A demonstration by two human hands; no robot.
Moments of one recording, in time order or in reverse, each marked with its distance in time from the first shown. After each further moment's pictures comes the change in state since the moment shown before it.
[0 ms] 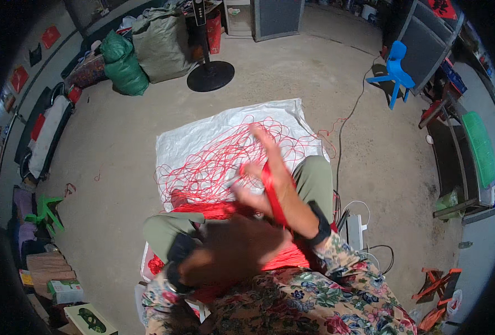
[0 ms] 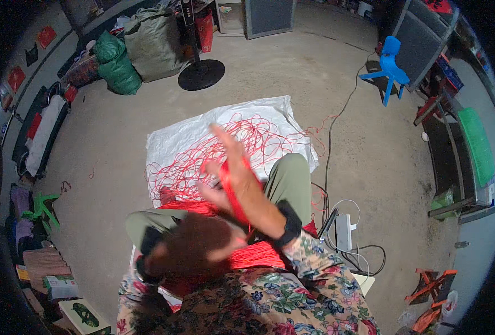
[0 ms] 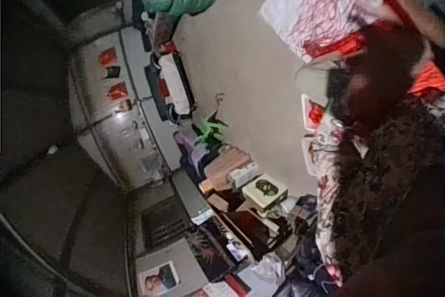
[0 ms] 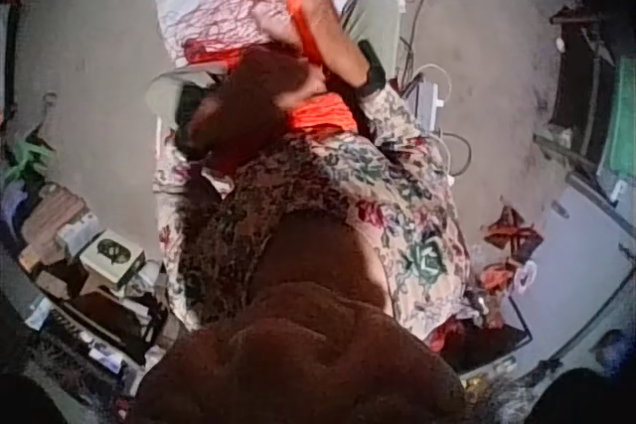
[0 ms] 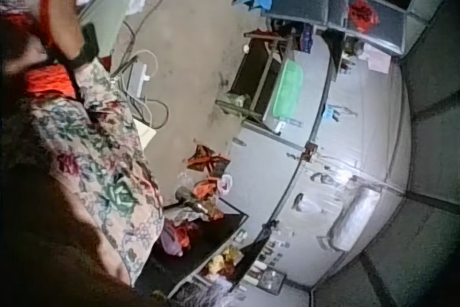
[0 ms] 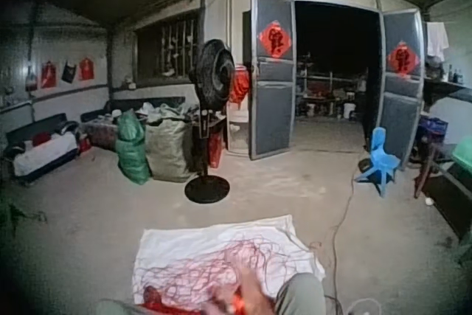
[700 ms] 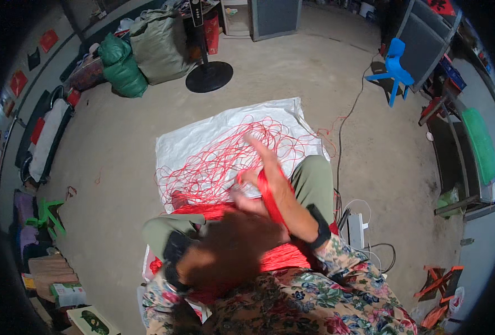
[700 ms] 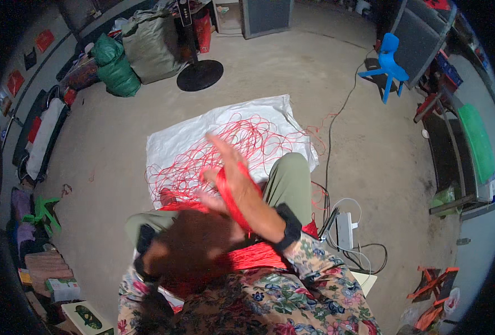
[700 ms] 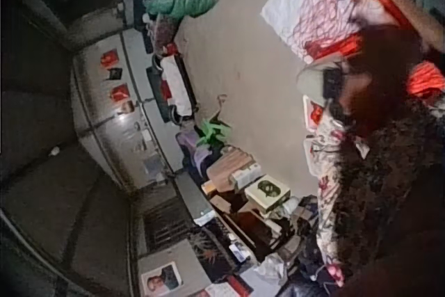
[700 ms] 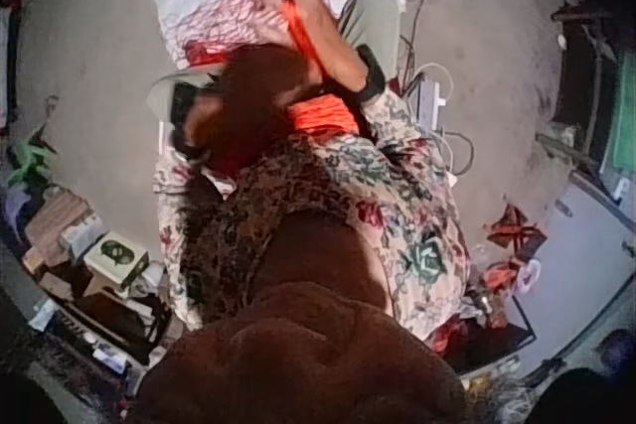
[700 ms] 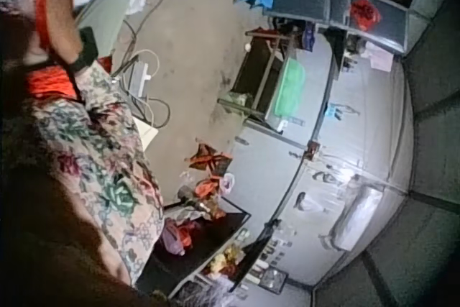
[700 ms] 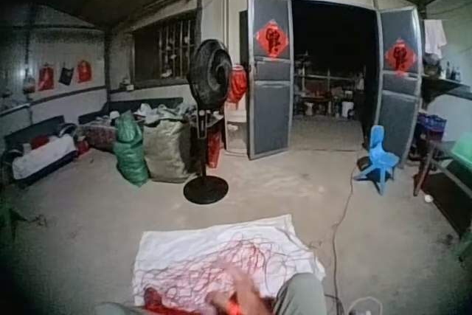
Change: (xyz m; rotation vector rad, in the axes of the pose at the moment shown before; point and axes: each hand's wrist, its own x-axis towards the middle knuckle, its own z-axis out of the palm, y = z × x) left_hand 0.008 0.001 -0.014 0.009 -0.256 -0.205; right_hand -0.015 0.006 0.008 0.024 -0.059 0.045
